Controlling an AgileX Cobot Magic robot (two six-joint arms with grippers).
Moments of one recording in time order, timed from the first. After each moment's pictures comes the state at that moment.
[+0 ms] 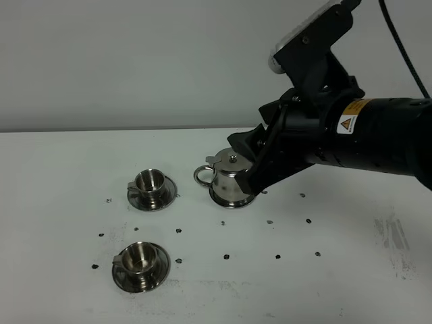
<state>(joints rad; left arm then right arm) 0.02 0.00 -0.52 -0.16 1.07 0.17 0.63 1.42 -1.22 0.15 0.43 -0.35</state>
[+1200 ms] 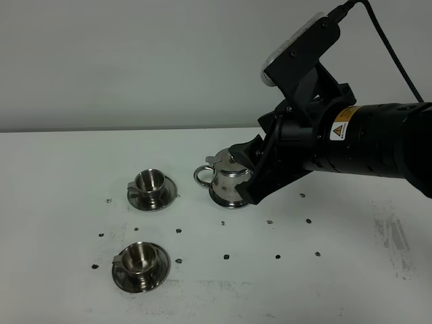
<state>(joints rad) 0.02 0.00 -0.51 -0.16 1.06 0.17 0.63 1.44 -1.22 0.13 0.46 -0.37</state>
